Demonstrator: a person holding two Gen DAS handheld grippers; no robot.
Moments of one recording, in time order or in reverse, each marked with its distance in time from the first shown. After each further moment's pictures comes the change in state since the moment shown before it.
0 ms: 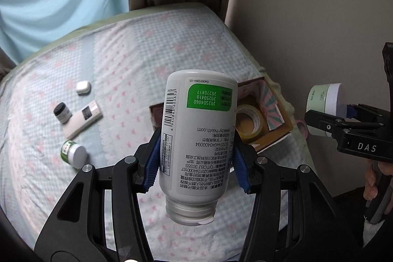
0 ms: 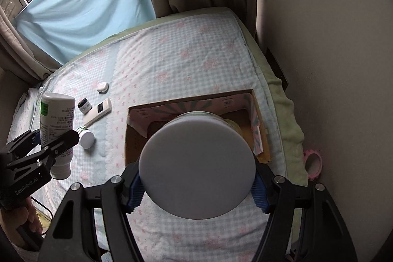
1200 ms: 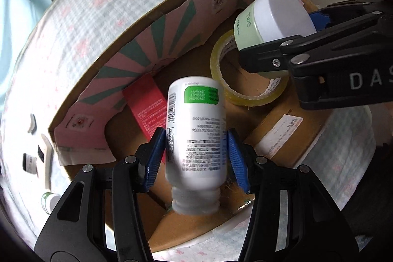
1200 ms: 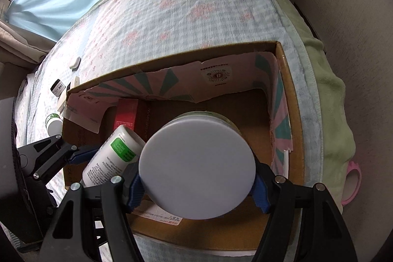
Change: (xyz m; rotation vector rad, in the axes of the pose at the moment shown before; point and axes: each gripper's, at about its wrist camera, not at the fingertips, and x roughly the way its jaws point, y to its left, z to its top) left arm 0.219 -0.074 -0.032 0.423 0.315 0.046; right arm 0.199 -0.062 0.014 -0.012 0.219 0.162
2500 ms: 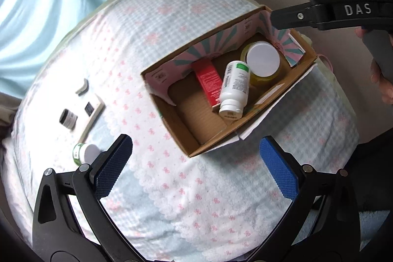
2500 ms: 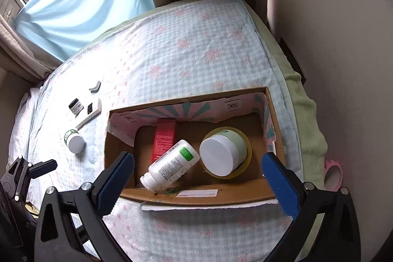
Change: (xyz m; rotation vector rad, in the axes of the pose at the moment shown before) left arm -0.147 0.049 -0.104 -0.172 -0.109 0.099; right arm -0.117 0.074 -0.025 -0.016 -0.189 -0.066
